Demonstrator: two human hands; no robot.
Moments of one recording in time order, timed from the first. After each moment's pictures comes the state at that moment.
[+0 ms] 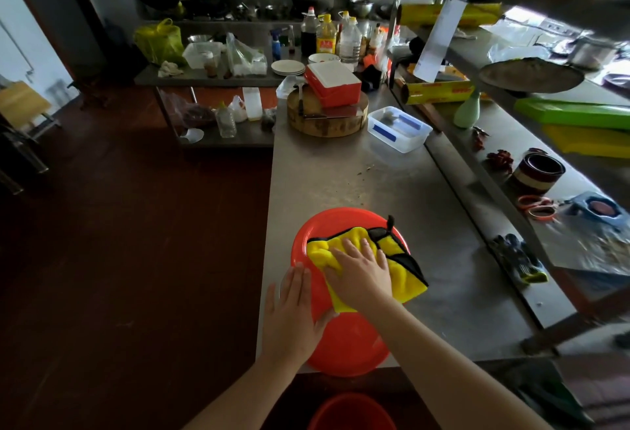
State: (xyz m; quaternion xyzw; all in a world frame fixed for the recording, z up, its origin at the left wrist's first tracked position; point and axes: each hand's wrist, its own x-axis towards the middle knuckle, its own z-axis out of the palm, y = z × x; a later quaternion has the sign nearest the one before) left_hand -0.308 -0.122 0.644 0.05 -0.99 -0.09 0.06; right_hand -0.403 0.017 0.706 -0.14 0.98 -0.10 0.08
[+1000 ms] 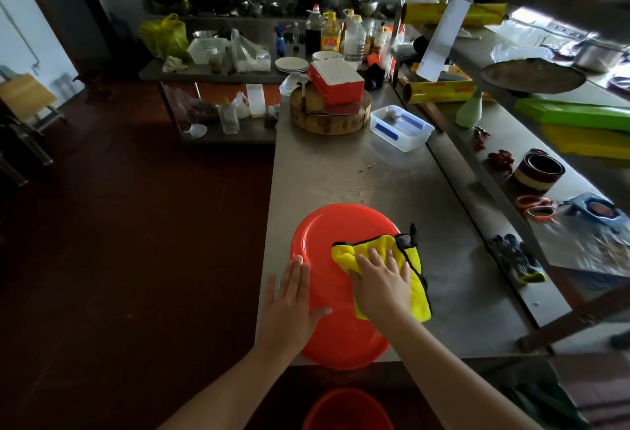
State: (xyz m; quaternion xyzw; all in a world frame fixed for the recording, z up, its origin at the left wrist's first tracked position) left_hand -0.307 -0.126 0.638 0.02 -1.00 -0.07 0.05; right_hand -0.376 0.049 0.709 -0.08 0.99 -0.10 0.07
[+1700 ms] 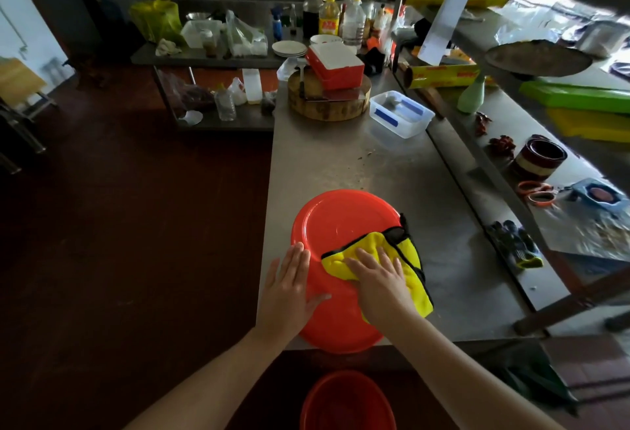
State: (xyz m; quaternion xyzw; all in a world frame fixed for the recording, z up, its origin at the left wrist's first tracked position) left_hand -0.307 -0.136 0.631 -0.01 -0.99 -0.11 0.11; right_hand -0.352 0.060 0.704 -0.18 0.98 -0.08 0.08
